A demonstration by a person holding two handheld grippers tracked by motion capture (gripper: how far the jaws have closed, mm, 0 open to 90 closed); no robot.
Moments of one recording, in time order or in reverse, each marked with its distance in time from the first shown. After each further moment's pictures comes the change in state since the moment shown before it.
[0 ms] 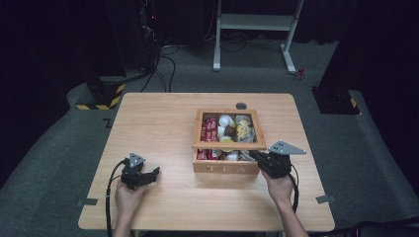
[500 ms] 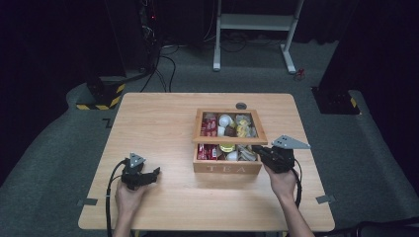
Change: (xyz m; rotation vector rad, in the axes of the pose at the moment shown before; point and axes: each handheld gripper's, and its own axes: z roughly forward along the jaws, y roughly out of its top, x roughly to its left) left arm 0.000 0.000 0.000 0.007 -0.006 0.013; right arm -0.006 0.017 -0.006 -0.018 -0.006 -0.006
